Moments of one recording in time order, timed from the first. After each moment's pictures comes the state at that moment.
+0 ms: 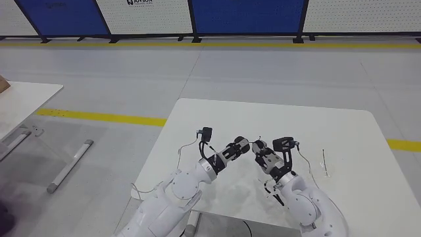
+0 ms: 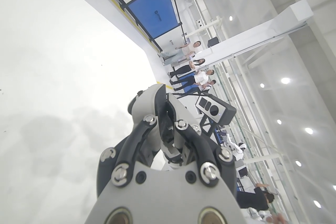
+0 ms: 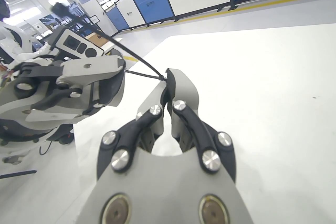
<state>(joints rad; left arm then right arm) 1.39 -1.20 -1.06 -1.59 -0.07 -0.20 -0.20 -1.33 -1.36 1.05 -1.45 -0.87 -0.25 0.12</state>
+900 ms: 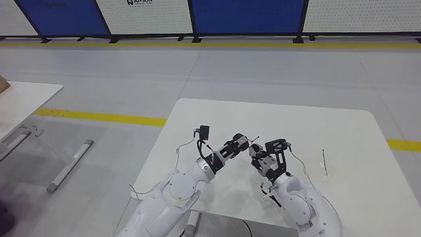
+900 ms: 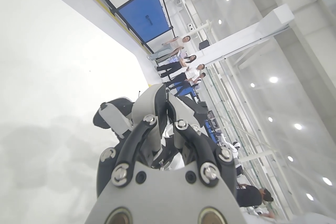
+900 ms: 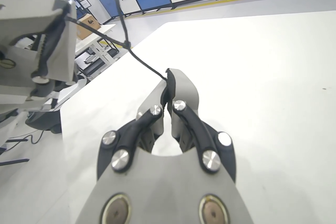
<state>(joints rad) 1.41 -1.20 -1.09 -1.62 -0.09 -0.25 -0.20 -1.30 -1.37 1.01 -1.38 -0.92 -0.23 0.14</state>
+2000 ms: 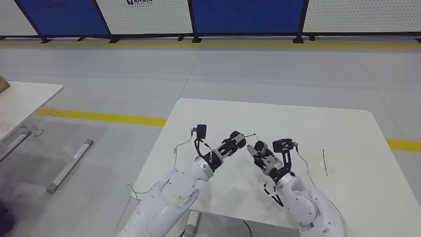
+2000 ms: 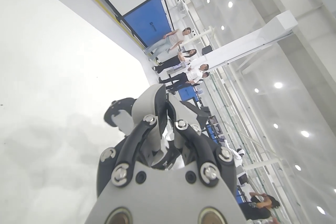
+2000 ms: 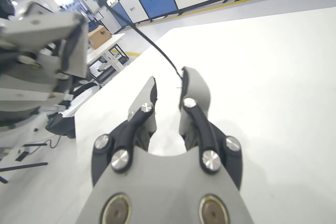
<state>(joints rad) 1.41 -1.20 -1.10 -1.61 -0.07 -0.21 -0.17 -1.32 -1.36 1.07 -1.38 -0.79 -0.33 0.10</state>
